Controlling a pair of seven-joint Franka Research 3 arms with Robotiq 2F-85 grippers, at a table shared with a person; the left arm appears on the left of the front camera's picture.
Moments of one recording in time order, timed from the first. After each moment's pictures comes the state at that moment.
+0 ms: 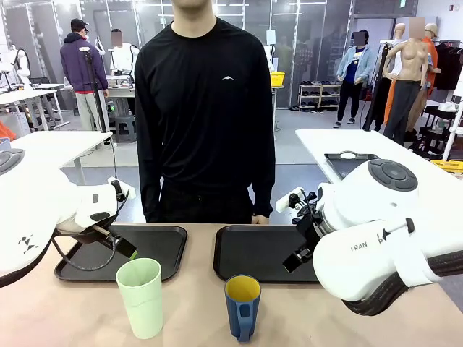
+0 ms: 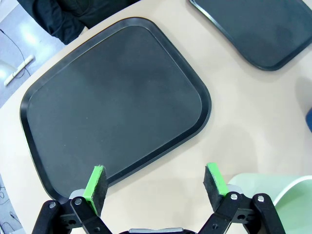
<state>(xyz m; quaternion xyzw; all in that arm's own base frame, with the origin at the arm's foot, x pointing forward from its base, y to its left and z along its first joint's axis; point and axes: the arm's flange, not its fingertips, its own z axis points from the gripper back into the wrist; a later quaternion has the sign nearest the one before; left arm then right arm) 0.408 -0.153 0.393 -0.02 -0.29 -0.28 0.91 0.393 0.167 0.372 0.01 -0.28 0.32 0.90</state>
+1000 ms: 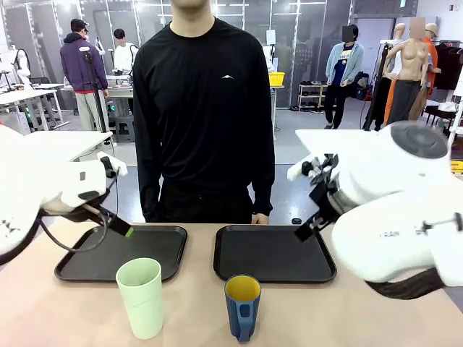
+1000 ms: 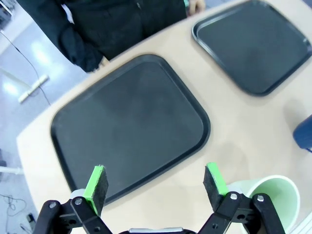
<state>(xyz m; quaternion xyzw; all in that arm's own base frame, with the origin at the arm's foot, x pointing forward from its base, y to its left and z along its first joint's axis) 0.393 -0.147 0.465 -0.01 -0.35 -0.28 0.89 0.377 0.152 0.471 -0.05 -0.34 0.29 0.89</state>
